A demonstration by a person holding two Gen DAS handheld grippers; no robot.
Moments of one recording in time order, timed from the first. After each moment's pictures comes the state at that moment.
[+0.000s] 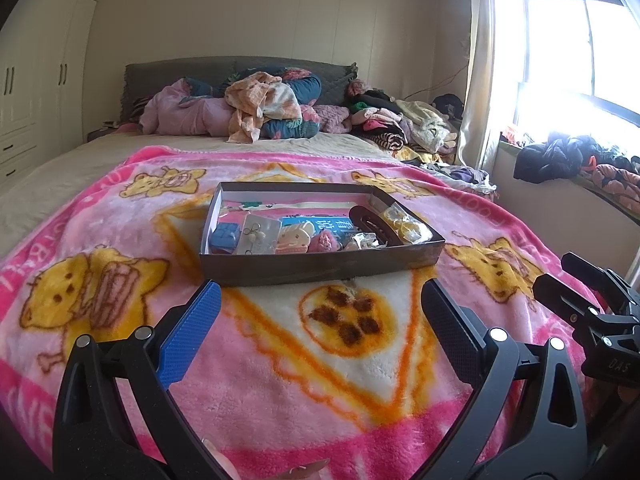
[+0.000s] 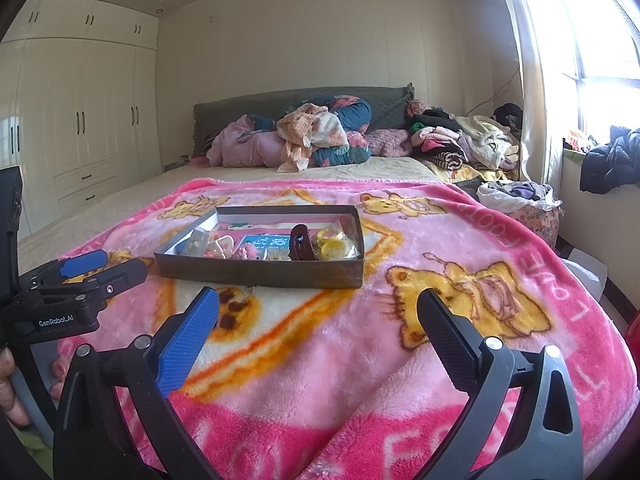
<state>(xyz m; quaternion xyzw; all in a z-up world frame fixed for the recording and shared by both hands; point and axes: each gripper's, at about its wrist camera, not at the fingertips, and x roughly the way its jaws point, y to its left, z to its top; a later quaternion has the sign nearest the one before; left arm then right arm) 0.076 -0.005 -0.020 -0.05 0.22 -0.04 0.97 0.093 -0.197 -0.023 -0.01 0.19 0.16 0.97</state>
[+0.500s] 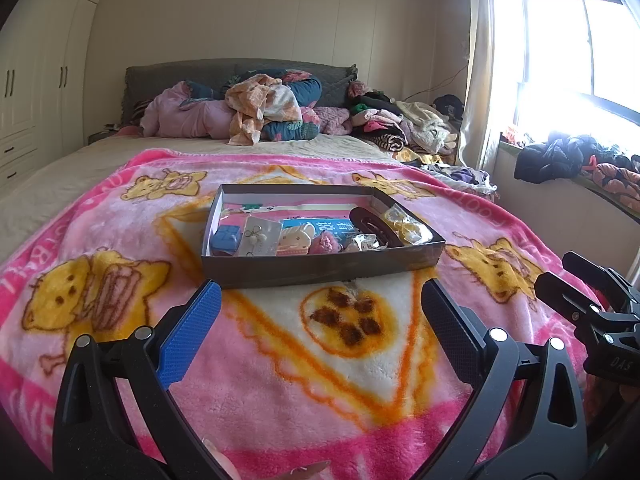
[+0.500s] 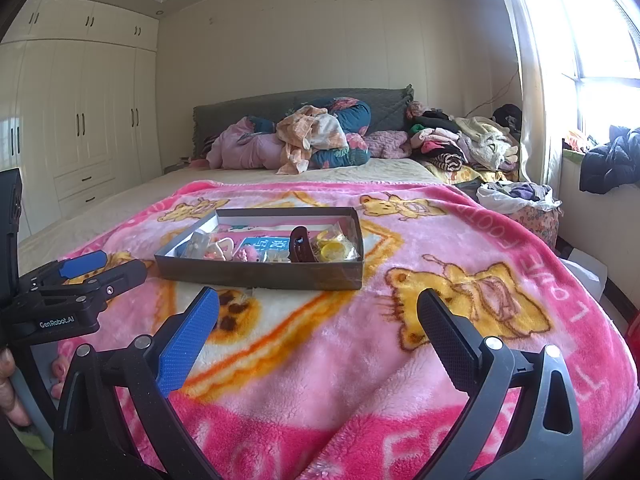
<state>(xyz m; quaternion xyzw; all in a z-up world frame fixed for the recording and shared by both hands) 0.075 -0.004 -0.018 -0.05 0.22 -0.03 0.97 0.092 -0.197 -0.023 -0.01 0.19 0.16 0.97</state>
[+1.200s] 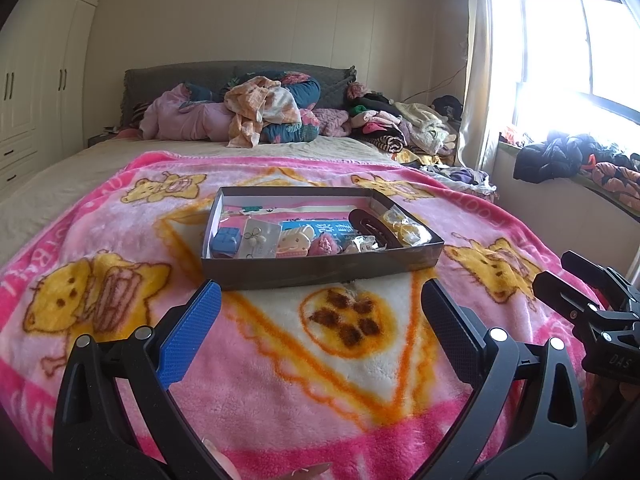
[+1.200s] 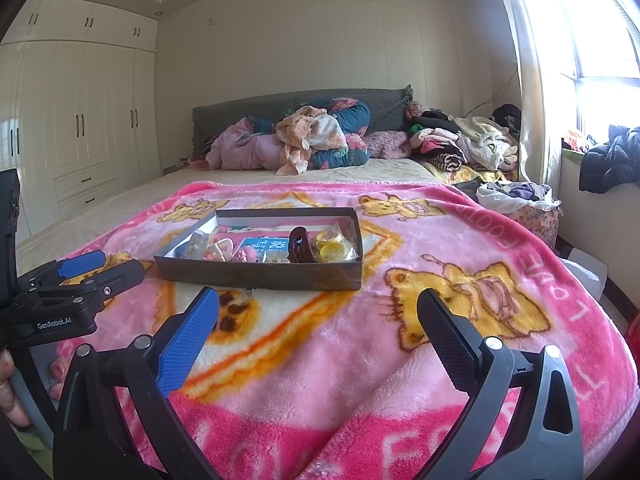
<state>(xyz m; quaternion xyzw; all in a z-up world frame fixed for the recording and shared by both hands) 0.074 -0.004 -0.018 -0.05 0.22 -0.04 0.97 0.092 -0.198 -0.023 -0.01 0.19 0.16 0.97</state>
